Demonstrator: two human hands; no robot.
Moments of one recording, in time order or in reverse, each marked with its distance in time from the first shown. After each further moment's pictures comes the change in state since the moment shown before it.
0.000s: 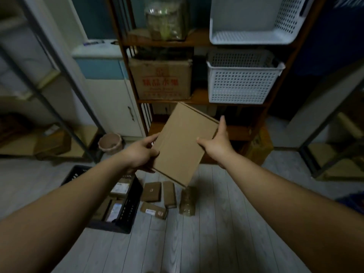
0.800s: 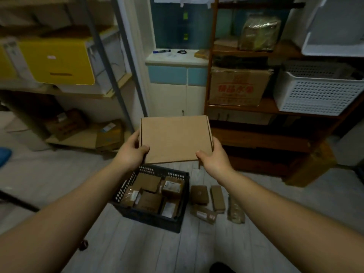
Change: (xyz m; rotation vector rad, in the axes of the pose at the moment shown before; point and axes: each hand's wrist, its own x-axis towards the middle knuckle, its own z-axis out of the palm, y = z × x) left_hand -0.093 -0.167 -0.301 -0.165 0.414 0.152; right_hand -0.133 -0.083 0.313 -0.054 -0.123 -0.135
